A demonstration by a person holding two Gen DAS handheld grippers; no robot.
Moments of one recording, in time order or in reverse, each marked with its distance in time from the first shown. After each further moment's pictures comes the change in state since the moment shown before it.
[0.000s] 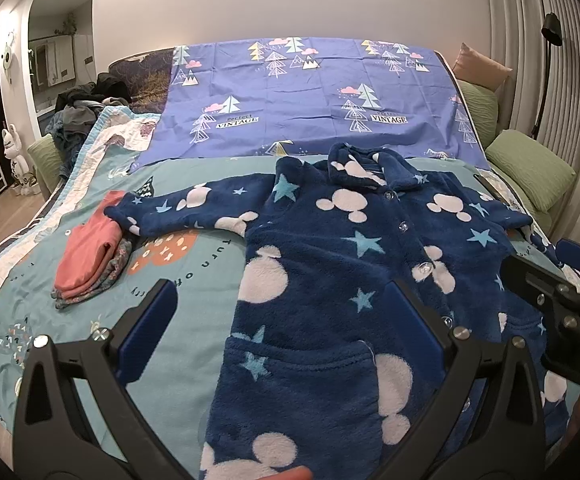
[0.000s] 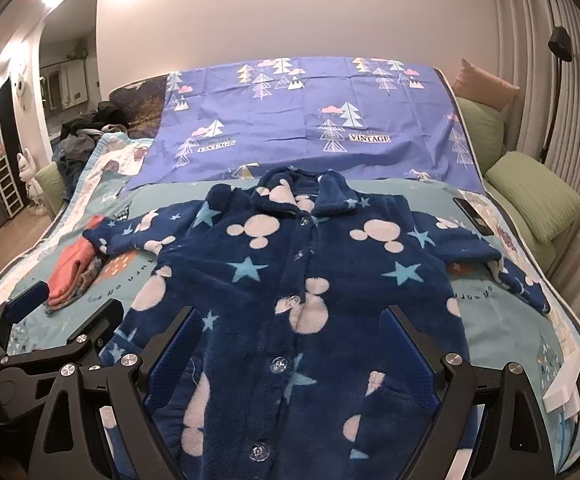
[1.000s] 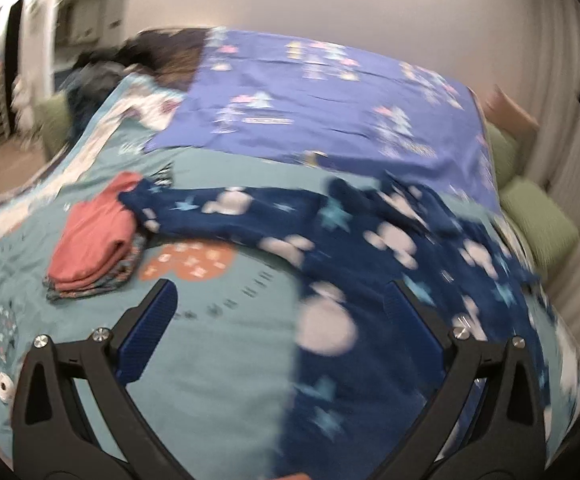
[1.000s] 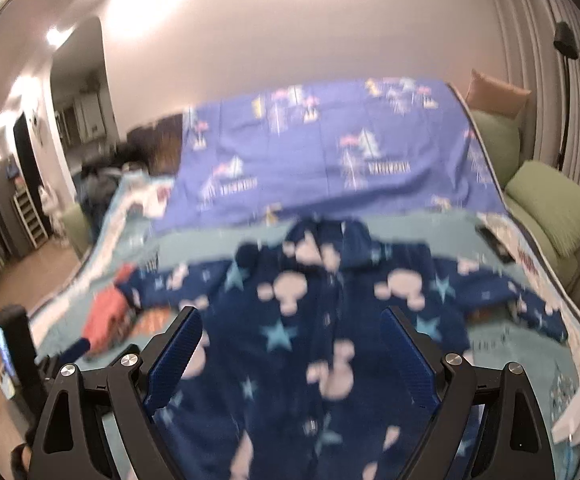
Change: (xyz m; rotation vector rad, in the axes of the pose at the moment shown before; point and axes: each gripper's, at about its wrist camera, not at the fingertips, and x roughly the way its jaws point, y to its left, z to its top) left arm 0.047 0.104 0.030 -0.190 0.093 0.003; right arm -0.018 -0.001 0.077 0.034 -0.106 0.106
